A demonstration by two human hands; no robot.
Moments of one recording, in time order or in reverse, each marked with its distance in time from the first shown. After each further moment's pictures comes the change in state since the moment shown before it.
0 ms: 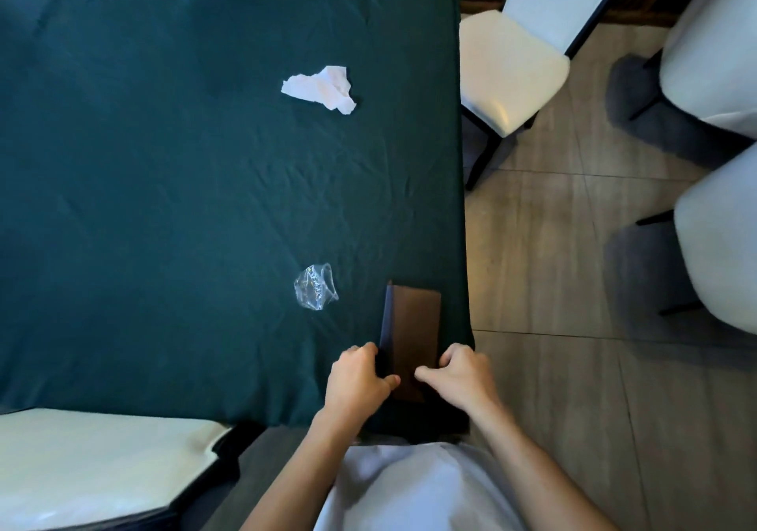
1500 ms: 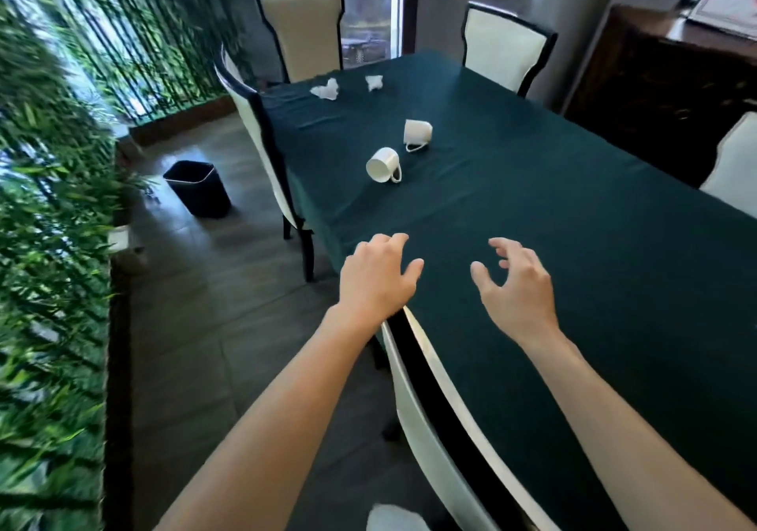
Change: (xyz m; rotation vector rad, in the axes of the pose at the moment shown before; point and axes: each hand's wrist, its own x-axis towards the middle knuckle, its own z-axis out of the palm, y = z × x) left_hand -0.213 -0.423 -0.339 -0.203 0.968 -0.454; right_hand -0.248 -0.505 0.219 -0.006 0.019 -1.351
